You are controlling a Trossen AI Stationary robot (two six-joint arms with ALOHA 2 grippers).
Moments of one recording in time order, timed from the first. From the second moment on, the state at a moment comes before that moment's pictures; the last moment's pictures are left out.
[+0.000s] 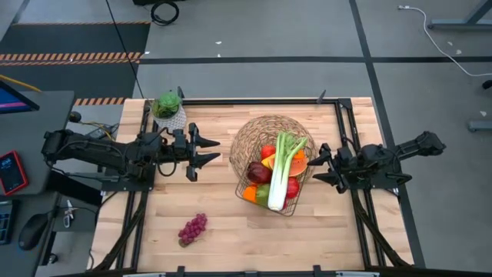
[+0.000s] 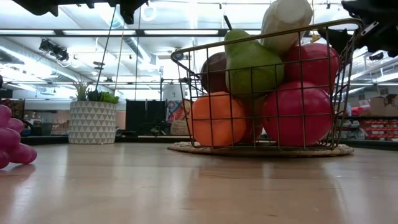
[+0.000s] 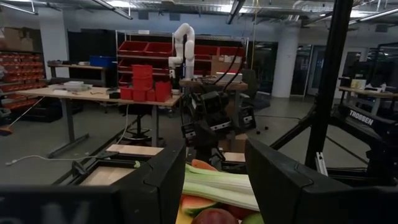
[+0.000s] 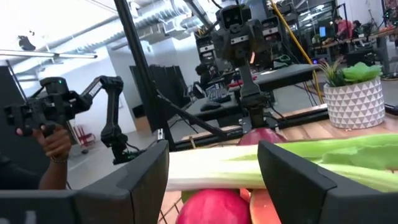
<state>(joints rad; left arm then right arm) -0.05 0.94 0.53 0.59 -0.13 -0.04 0.26 0.17 0.01 0.34 0.10 0.27</state>
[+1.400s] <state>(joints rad) -0.55 1.17 0.71 -0.28 -0.05 -0.92 0.26 0.16 0.01 0.21 0.23 0.34</state>
